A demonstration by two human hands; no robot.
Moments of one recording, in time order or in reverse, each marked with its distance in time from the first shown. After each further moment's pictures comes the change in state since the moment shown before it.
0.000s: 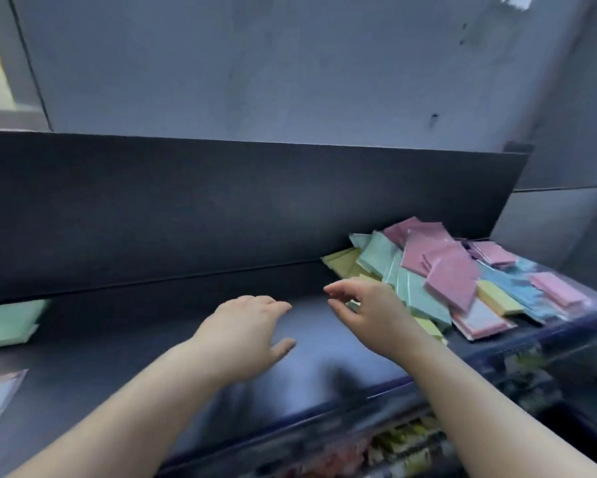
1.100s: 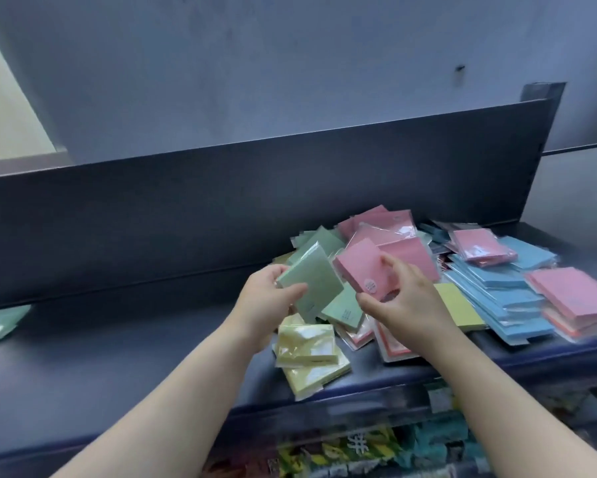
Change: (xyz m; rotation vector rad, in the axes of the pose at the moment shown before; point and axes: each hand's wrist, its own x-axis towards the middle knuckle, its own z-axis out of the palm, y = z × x) left_hand 0.148 0.171 0.032 -1.184 0.371 -0.513; right_hand -0.002 0.212 -0.087 0.303 0.070 0.144
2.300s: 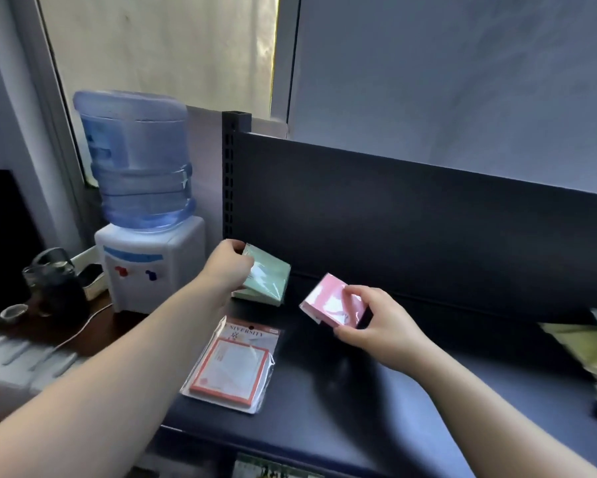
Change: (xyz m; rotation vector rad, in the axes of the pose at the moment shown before) left_hand 0.030 -0.134 -0.522 -0.077 0.479 -0.187; right_hand 0.000 -0.331 0.364 -0.090 -0.473 -0.235
